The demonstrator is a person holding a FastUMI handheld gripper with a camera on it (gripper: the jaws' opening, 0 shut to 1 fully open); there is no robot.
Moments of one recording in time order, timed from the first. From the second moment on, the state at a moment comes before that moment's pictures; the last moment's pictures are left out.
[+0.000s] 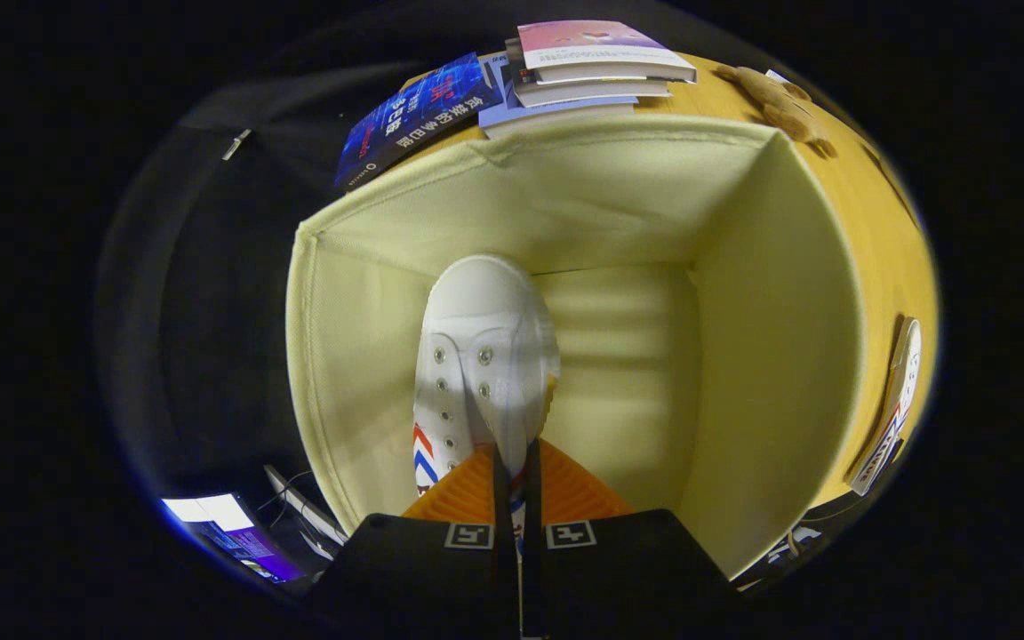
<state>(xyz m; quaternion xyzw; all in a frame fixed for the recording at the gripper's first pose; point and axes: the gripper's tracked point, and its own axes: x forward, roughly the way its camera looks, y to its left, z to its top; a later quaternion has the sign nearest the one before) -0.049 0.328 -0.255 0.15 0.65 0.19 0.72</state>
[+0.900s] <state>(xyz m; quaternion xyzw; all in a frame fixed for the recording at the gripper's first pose) -0.059 0.331 -0.273 0.11 0.65 0.20 0.73</state>
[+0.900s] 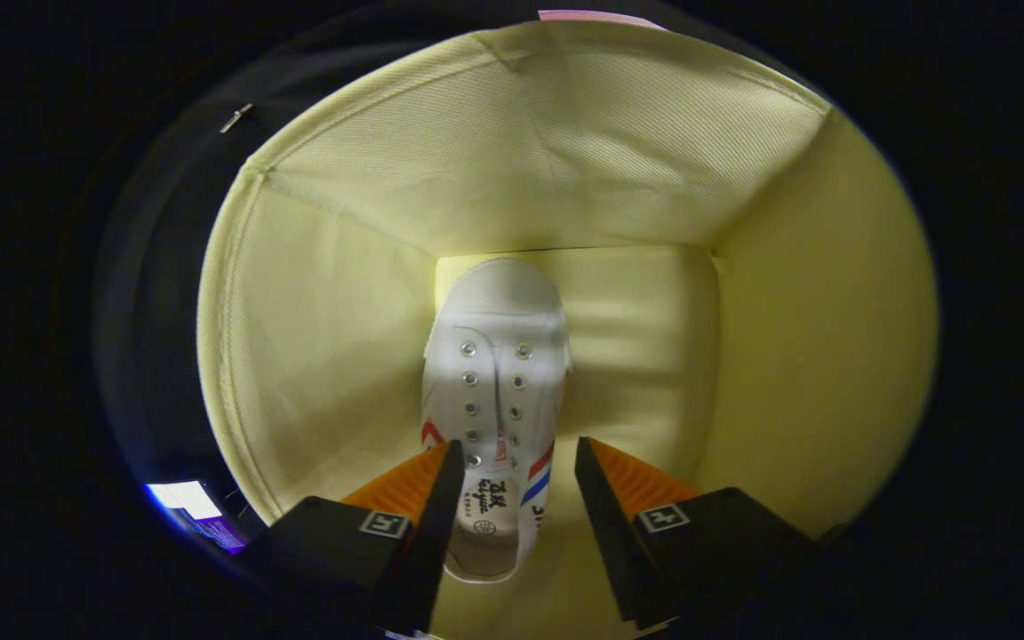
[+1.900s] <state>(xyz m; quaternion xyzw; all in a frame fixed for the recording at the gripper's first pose) -0.018 0.082 -0.119 0.17 0.45 0.16 0.86</state>
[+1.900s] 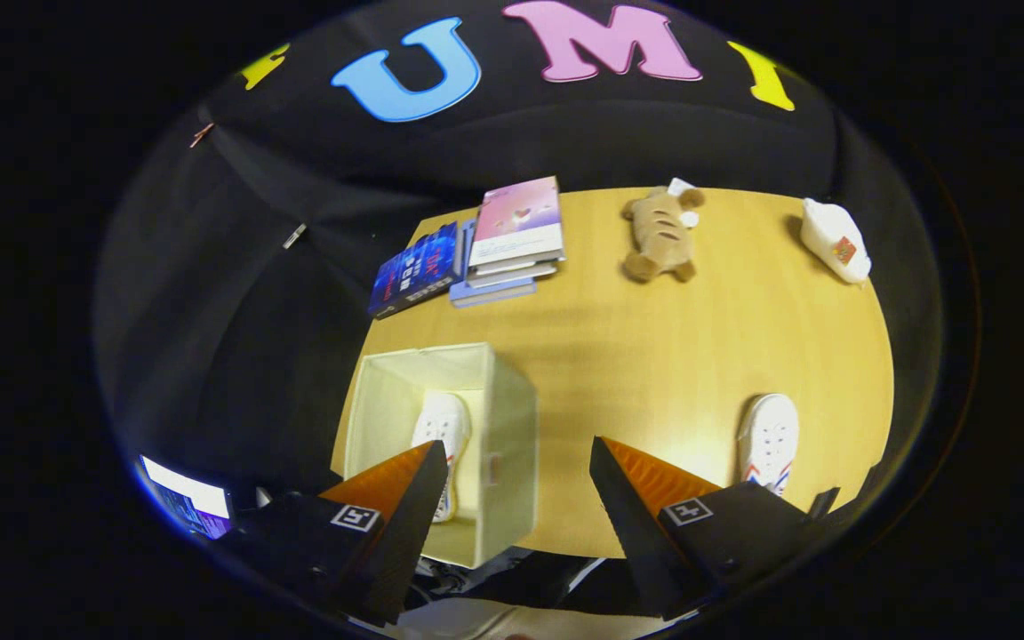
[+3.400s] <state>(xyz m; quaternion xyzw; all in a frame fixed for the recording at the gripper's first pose) -0.054 -0.169 -0.374 0.14 0.63 0.04 0.76</state>
